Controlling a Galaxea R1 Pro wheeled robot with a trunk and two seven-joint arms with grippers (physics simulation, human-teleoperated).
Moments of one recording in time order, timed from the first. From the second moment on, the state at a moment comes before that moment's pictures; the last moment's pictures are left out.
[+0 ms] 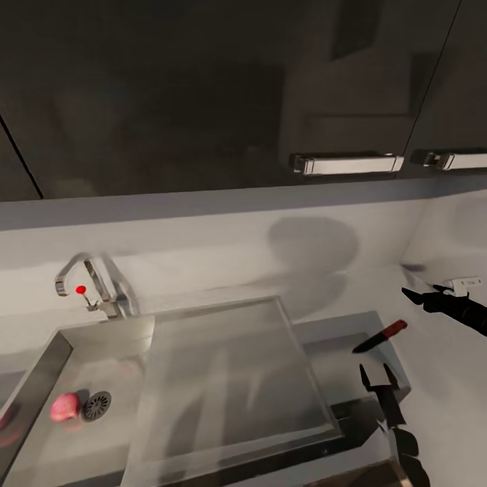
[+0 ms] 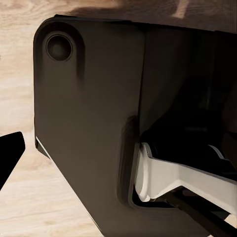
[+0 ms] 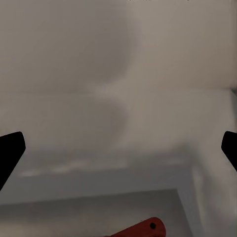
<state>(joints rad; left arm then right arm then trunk) 0.02 -0.11 0.06 -0.17 0.01 -0.13 -0.01 -0.77 -0.81 0.35 -0.84 -0.72 0.11 0.37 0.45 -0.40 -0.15</state>
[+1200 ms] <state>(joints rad) 0.02 0.05 0.08 -0.02 0.01 0.19 0.03 -0.77 -0.80 0.35 -0.84 -0.72 0.11 0.38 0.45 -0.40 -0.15</state>
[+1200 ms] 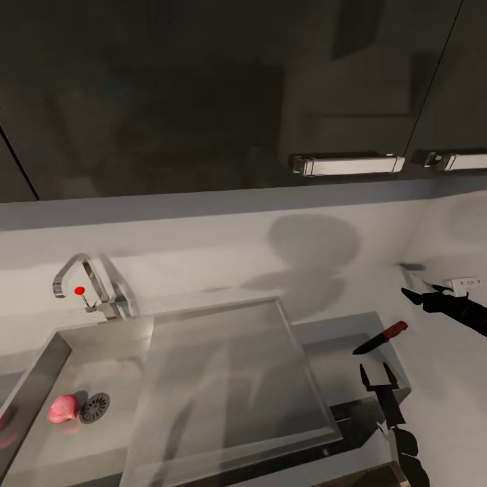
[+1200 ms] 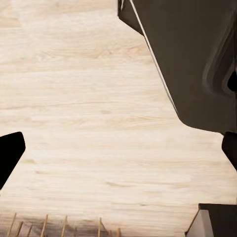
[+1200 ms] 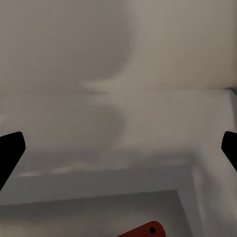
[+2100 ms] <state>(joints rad) 0.02 0.05 0.08 -0.02 0.01 0.07 0.02 -0.76 -0.87 0.43 -0.88 -0.34 0.31 0.52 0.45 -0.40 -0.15</state>
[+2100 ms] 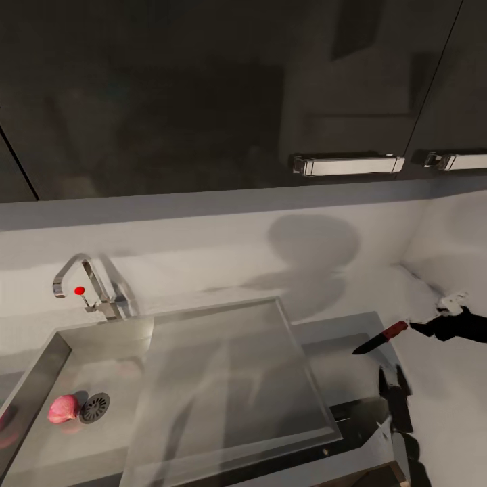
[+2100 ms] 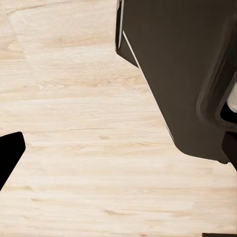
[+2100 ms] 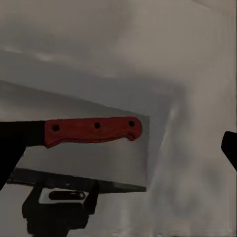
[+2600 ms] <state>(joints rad) 0.02 0.03 0.08 -0.02 0.01 0.06 0.02 -0.76 -0.91 0.38 -1.13 0.12 0.31 1.08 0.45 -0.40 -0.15</state>
